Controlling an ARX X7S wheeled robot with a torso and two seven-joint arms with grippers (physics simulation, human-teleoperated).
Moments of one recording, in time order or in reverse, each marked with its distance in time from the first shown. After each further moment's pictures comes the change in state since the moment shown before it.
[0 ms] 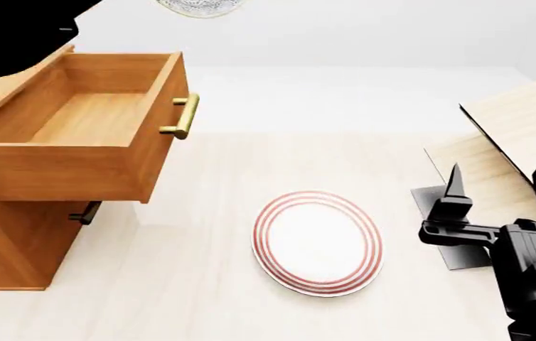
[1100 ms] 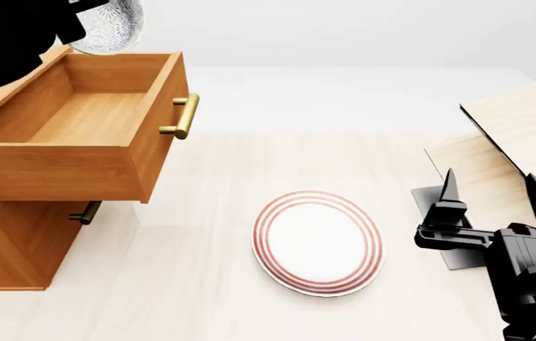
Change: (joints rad) left arm 0.087 -0.082 0.032 -0.458 0.307 0.245 0.138; right arm -0.022 0.005 -0.021 0.008 0.005 -0.032 0.011
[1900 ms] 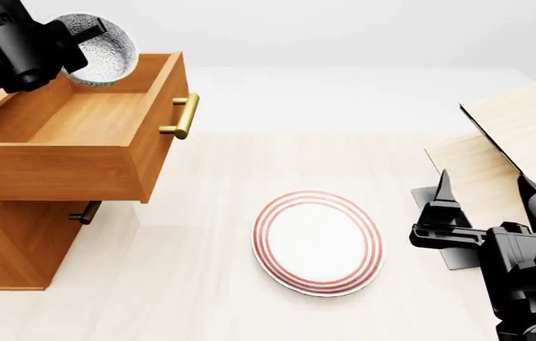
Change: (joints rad) left arm -0.133 0.105 0.052 -0.531 0.124 0.101 0.123; right arm 0.014 0.001 -0.036 0.029 -0.007 -0.011 0.009
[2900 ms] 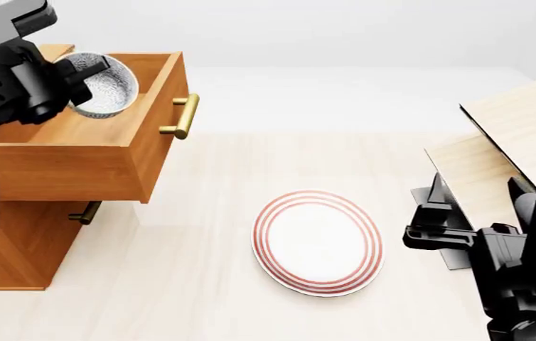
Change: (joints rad) left arm 0.053 0.012 0.009 -0.128 0.033 0.065 0.055; right arm -0.001 -0.001 -0.049 0.036 -0.029 -0.032 0.001
